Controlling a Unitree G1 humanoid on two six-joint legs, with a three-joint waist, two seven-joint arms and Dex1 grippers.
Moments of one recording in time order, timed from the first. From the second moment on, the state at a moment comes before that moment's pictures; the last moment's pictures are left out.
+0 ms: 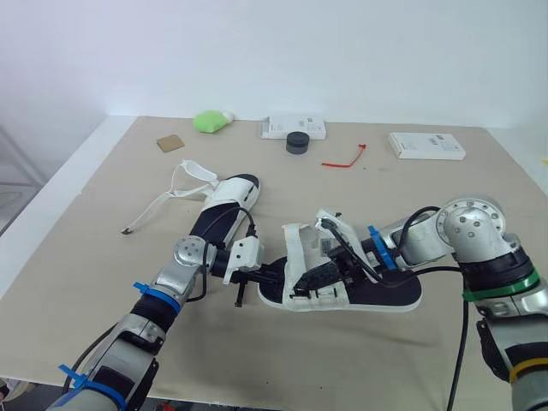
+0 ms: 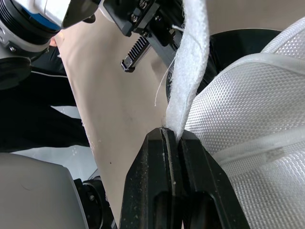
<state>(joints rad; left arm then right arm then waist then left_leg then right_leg) -0.60 0.31 -0.36 0.56 -0.18 -0.27 -1.36 -0.81 -0.77 0.26 -0.08 1.41 1.60 0.32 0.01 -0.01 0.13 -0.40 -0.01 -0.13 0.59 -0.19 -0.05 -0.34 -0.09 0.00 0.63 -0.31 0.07</state>
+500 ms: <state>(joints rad) -0.59 0.31 -0.36 0.56 -0.18 -0.27 -1.36 -0.79 -0.73 0.26 -0.14 1.37 1.59 0.32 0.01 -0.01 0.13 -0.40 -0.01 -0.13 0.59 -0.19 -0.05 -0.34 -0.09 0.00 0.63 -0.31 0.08</state>
